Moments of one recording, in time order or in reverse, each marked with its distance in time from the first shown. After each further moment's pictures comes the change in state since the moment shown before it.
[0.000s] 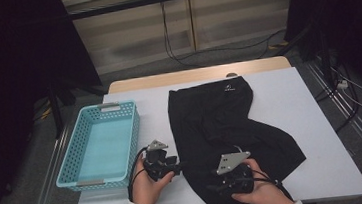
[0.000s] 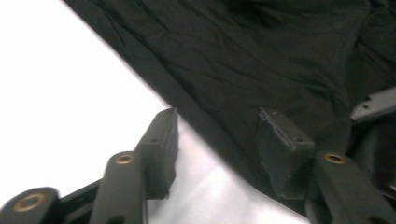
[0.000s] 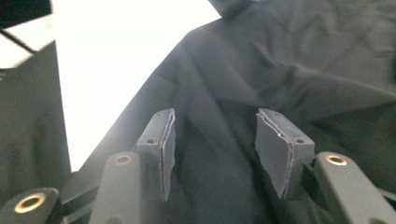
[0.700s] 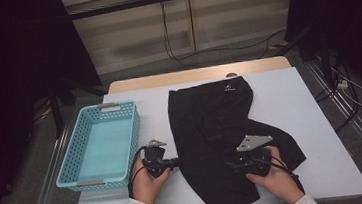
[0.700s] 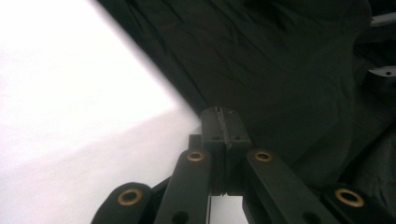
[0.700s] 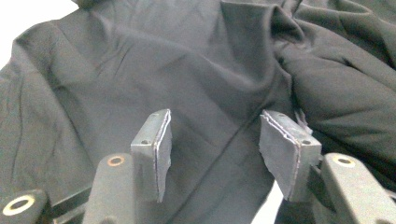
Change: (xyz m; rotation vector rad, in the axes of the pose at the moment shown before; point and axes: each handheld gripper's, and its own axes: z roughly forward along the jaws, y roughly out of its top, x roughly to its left) left arm 0.008 0.004 -0.005 0.035 0.022 -0.077; right arm -0.051 -0.021 -0.027 -0.006 -0.261 0.183
